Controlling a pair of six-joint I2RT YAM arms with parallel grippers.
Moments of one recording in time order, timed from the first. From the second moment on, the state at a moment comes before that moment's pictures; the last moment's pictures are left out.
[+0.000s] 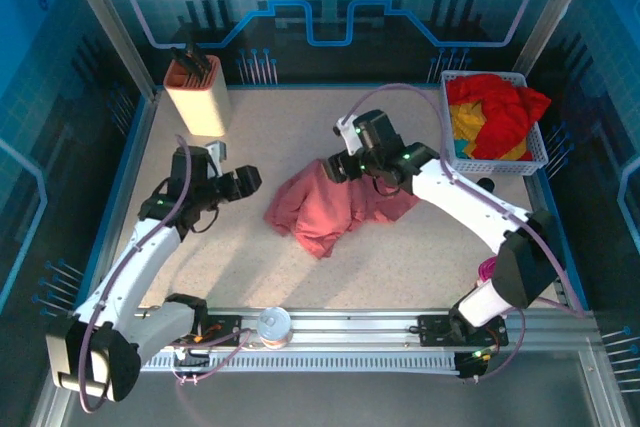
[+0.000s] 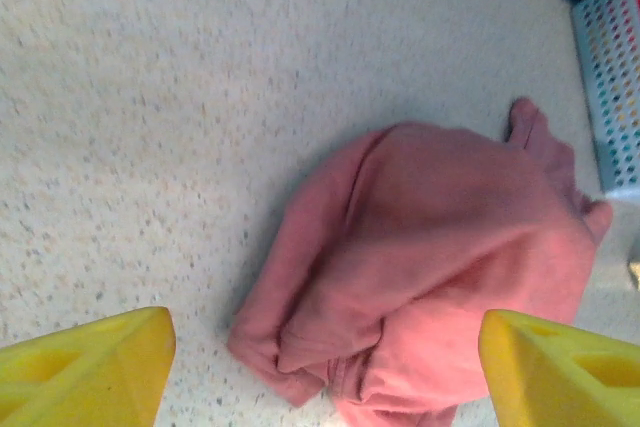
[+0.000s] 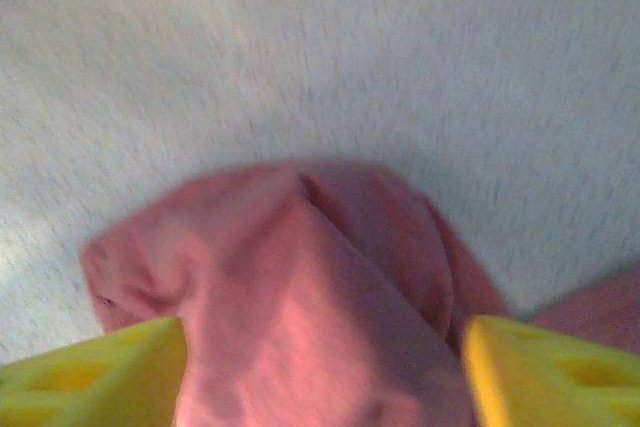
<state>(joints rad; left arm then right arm) -0.16 1.02 0.80 -0.50 0.24 -0.51 0.63 1.55 1.28 -0.52 -0.04 0.10</state>
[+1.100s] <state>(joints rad) -0.77 1.54 0.75 -0.34 0.08 -0.94 0.33 1.61 0.85 -0.44 -0.08 0.57</state>
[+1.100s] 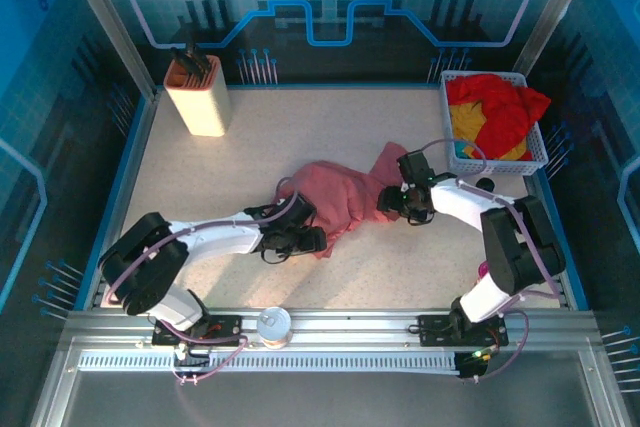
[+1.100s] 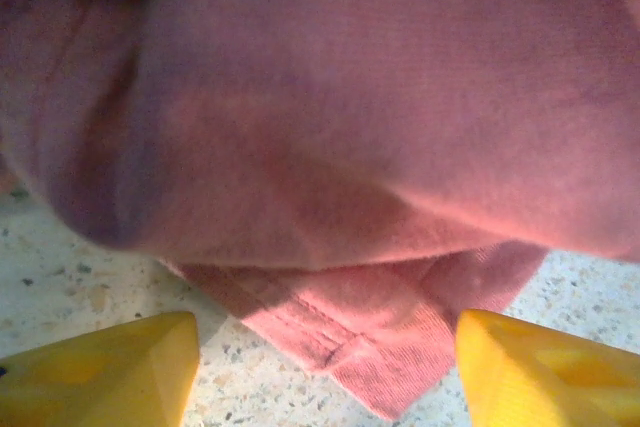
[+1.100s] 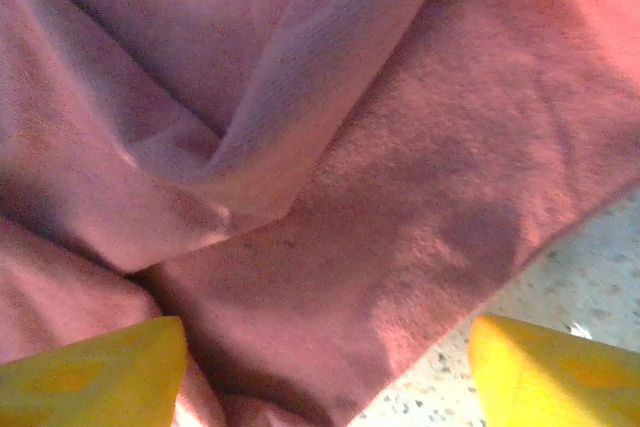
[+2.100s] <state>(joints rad) -0.39 1.14 1.02 -0.69 0.02 -0.63 0.30 1.13 0.80 -0.40 0.01 0.55</state>
